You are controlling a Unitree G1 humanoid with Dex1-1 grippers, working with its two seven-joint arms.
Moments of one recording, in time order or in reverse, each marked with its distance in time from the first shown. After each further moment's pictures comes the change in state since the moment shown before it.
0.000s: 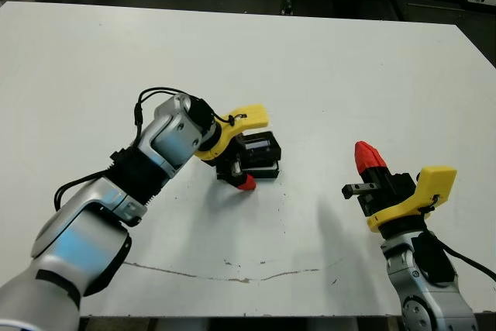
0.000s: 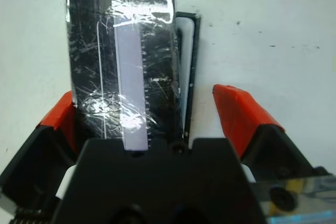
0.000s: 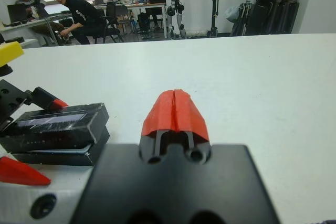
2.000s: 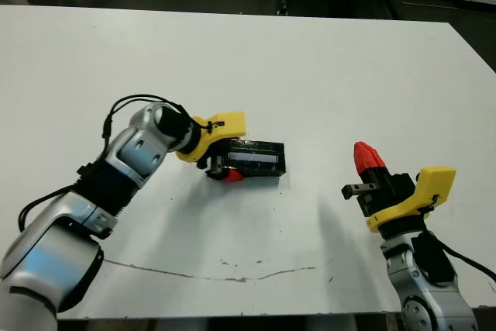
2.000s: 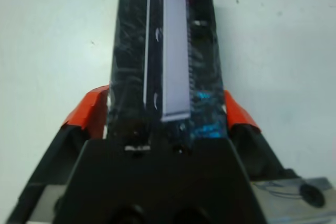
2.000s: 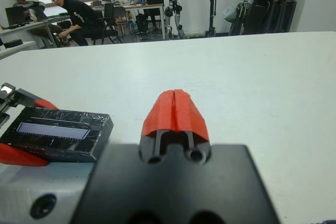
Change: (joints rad) left arm 0.102 0.123 0.080 0.063 -0.057 -0.419 0.043; right arm 0.000 -0.001 0.000 0.004 0.009 0.001 0.003
